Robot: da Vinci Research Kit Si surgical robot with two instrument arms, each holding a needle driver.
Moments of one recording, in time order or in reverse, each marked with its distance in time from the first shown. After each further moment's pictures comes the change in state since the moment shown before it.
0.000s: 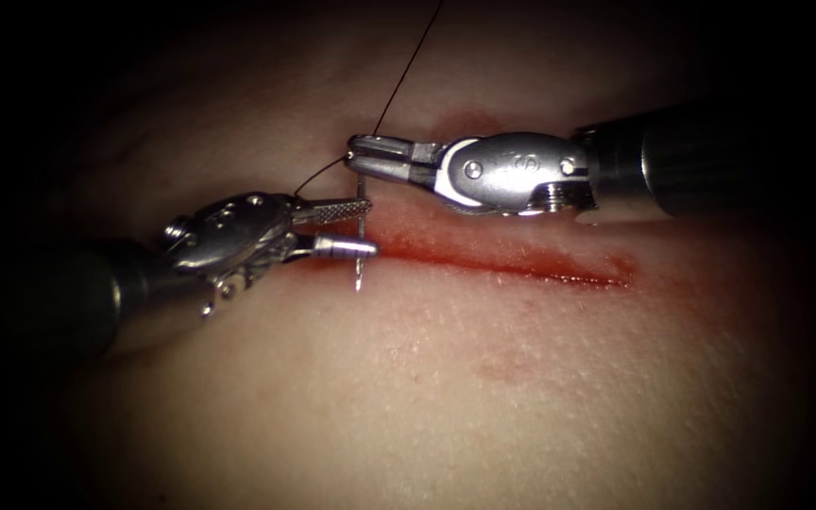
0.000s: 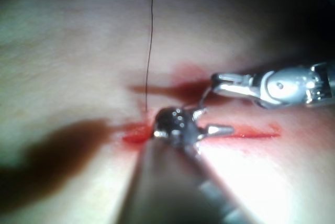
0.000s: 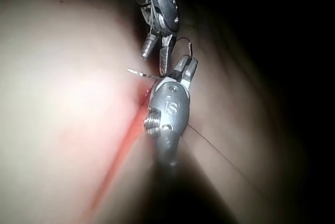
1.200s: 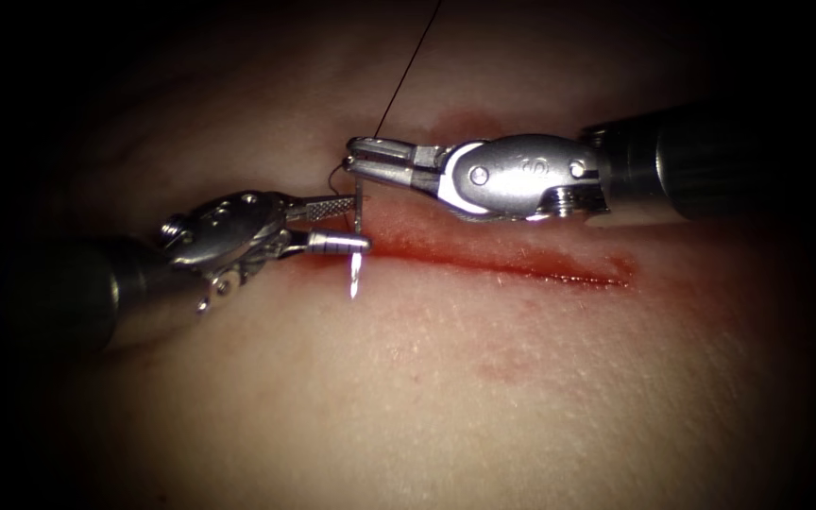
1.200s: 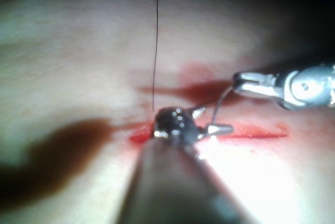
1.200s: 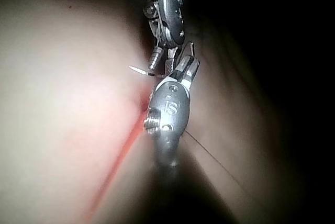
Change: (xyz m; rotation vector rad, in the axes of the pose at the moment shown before) right arm 0.003 0.000 -0.001 -0.006 0.037 -0.011; left arm 0.000 -0.001 -0.001 0.033 -0.001 0.001
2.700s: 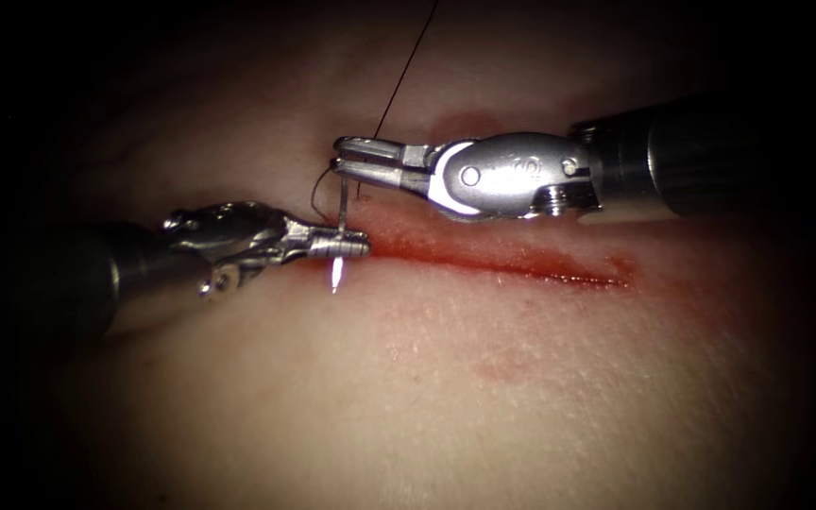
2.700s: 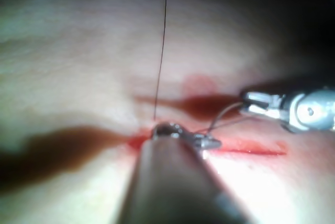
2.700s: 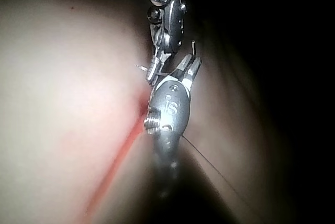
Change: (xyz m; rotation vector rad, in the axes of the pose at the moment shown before) right arm 0.001 0.000 0.001 0.027 0.038 0.023; left arm -0.001 0.000 0.000 -0.106 -0.048 -0.259
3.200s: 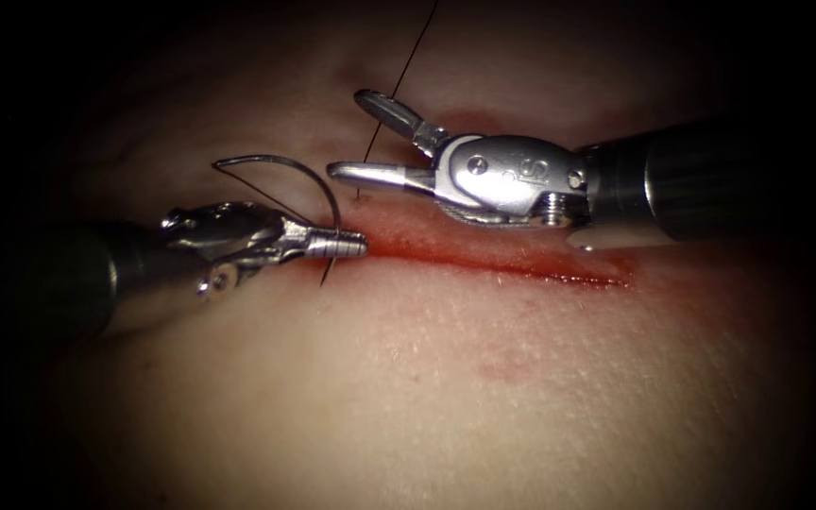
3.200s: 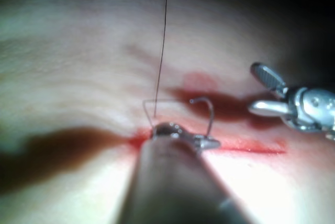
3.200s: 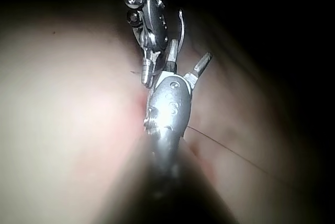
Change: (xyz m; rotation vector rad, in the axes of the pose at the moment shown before) right arm -0.001 0.001 0.000 -0.036 -0.043 0.170; left arm 0.000 0.000 0.000 -0.004 0.000 -0.004
